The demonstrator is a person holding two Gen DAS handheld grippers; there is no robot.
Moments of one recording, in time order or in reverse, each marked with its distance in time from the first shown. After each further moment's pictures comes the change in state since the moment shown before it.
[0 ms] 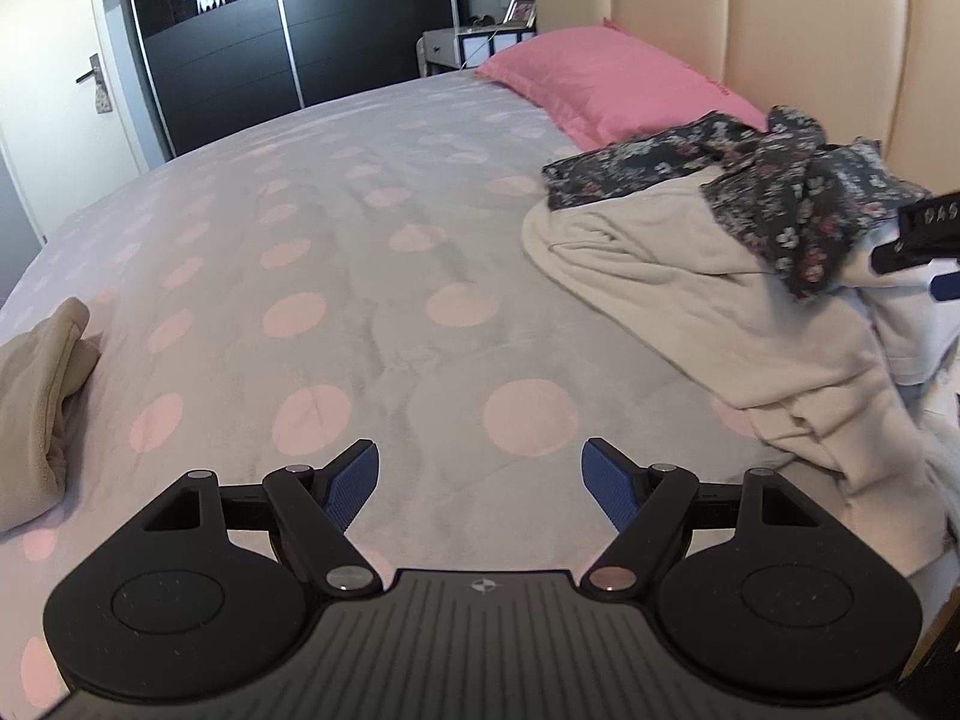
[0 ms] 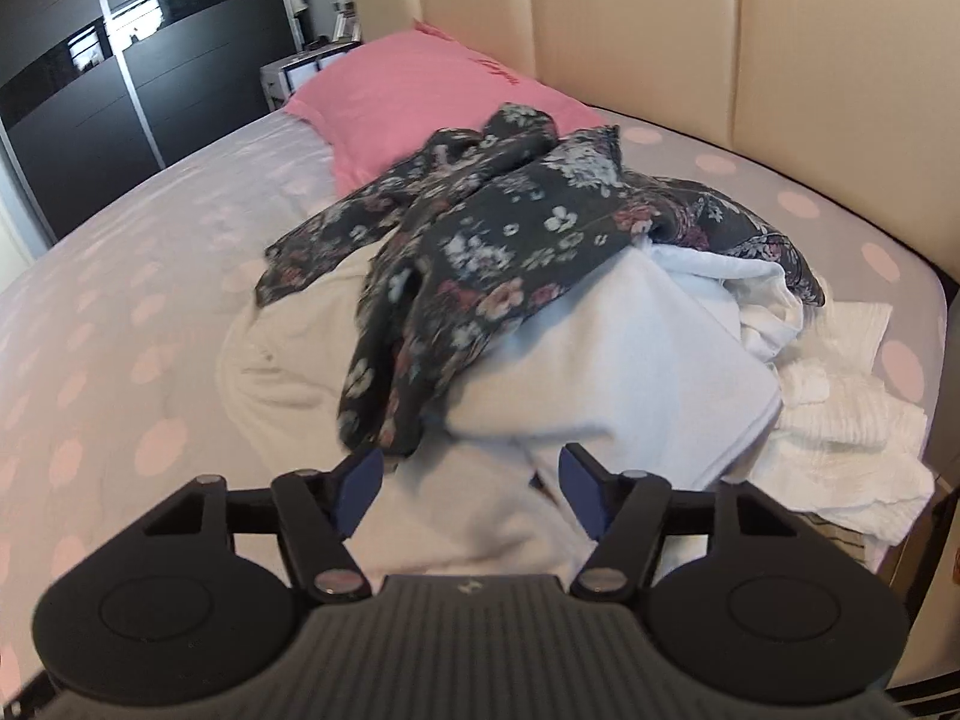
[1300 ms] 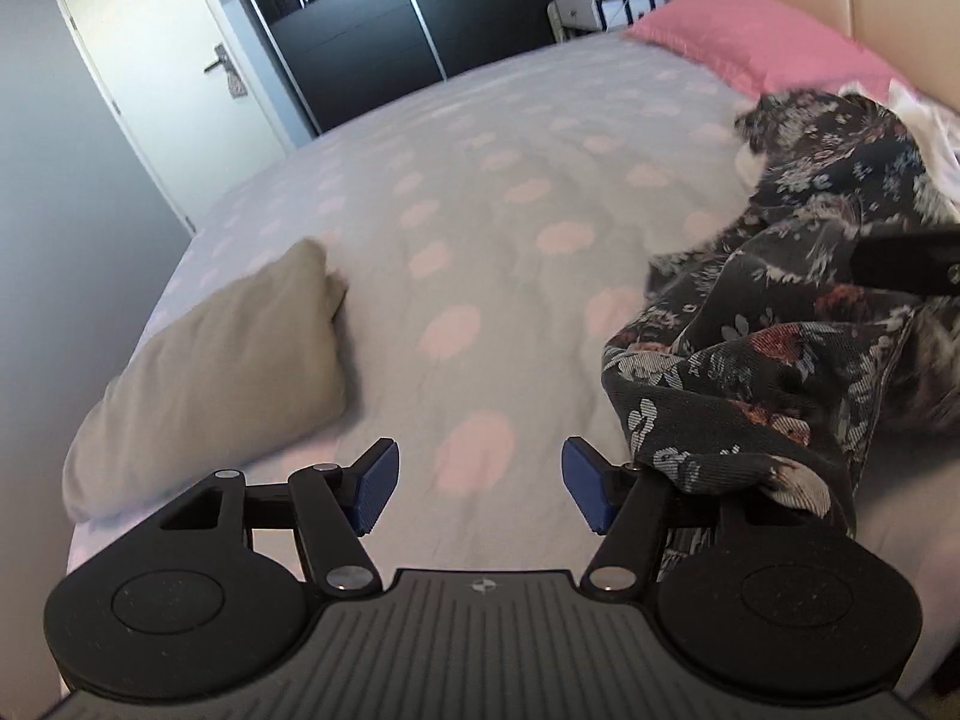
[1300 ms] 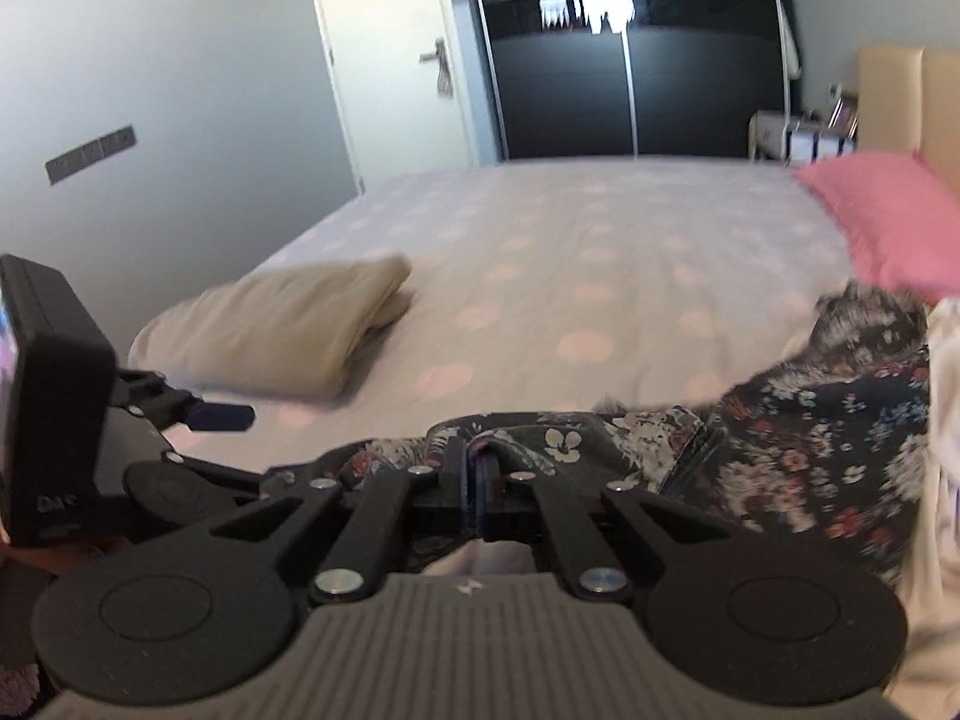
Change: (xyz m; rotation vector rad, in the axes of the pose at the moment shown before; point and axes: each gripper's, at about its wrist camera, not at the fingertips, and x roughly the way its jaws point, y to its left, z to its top) left arm -0.101 0.136 -0.067 0.021 0.108 0.290; right arm -0.177 0.211 -0.169 -0.607 -0.007 0.731
